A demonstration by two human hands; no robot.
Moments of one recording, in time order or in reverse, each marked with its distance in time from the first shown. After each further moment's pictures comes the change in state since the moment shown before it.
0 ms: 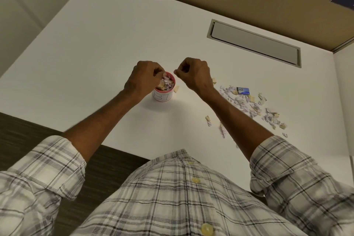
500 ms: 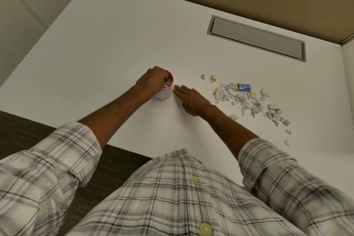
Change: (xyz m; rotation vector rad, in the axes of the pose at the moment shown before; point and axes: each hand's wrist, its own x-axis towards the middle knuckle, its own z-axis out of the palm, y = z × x) left_hand 0.013 0.019 0.026 0.289 -0.387 -0.091; right_hand -0.036 0.087 0.052 -0.575 -0.595 -0.334
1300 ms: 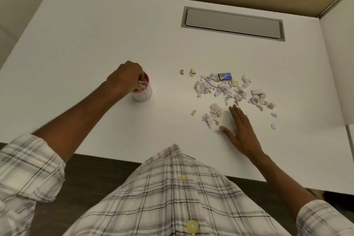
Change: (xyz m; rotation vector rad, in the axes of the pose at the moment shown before) left_hand 0.009 0.019 -0.023 0.264 -0.052 0.058; right_hand -0.219 0.097 0.117 0.428 0.445 0.519
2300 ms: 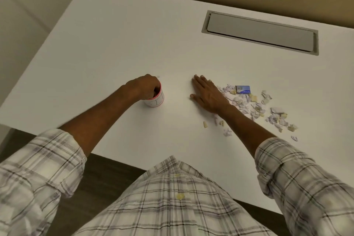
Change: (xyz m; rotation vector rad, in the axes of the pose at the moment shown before) left_hand 0.023 0.008 0.014 0.066 -0.237 -0.030; right_hand 0.206 -0.118 0.019 -0.156 -0.264 -0.434
